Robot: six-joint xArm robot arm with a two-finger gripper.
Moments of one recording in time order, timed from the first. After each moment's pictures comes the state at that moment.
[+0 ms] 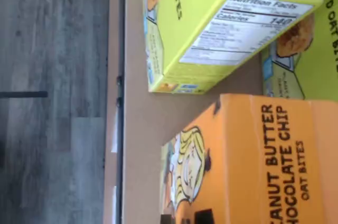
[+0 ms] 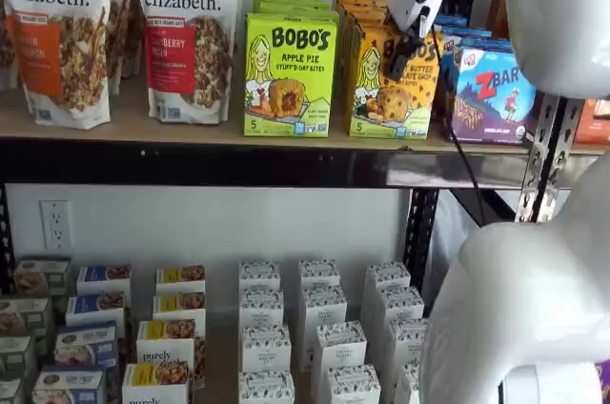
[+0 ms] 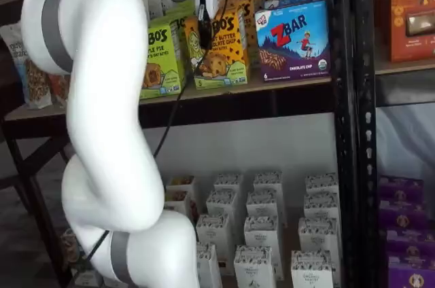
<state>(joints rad) -0.12 -0.23 -1.41 0.29 1.44 -1.67</state>
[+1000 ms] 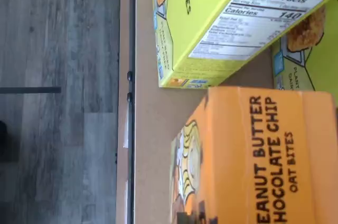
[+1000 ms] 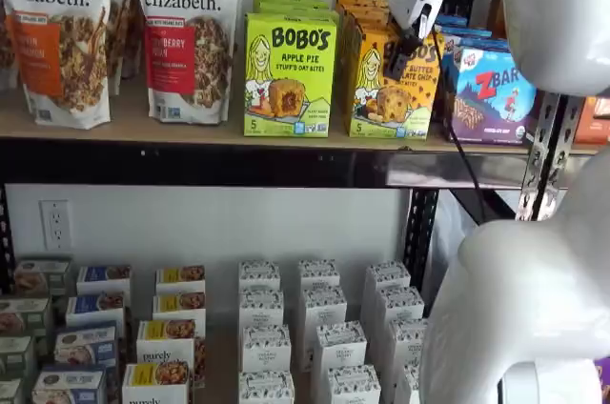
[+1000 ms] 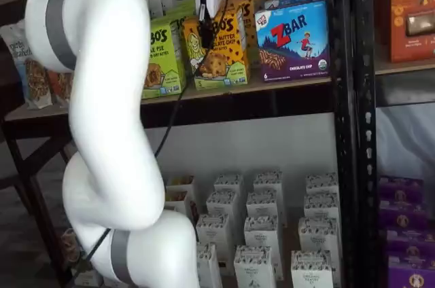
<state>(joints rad) -0.12 -0.20 -1.45 0.27 1.50 -1.66</state>
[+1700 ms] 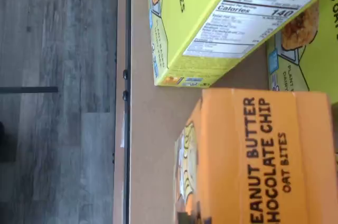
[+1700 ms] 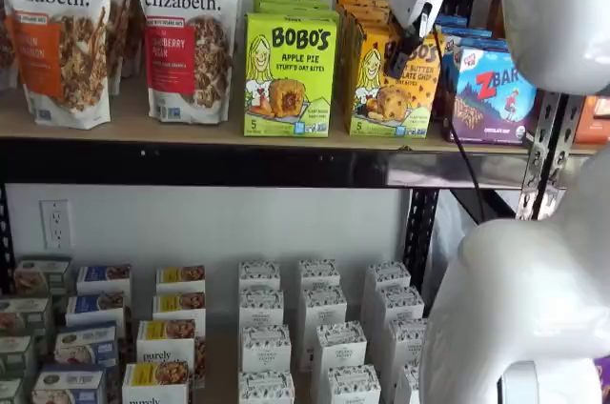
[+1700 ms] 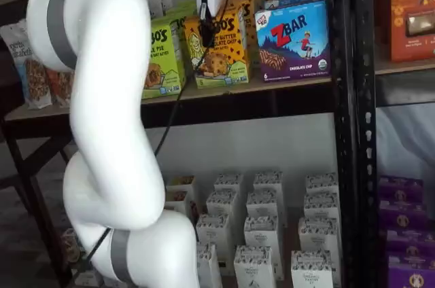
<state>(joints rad) -0.13 -0.20 -1.46 0.28 1.49 -1.67</state>
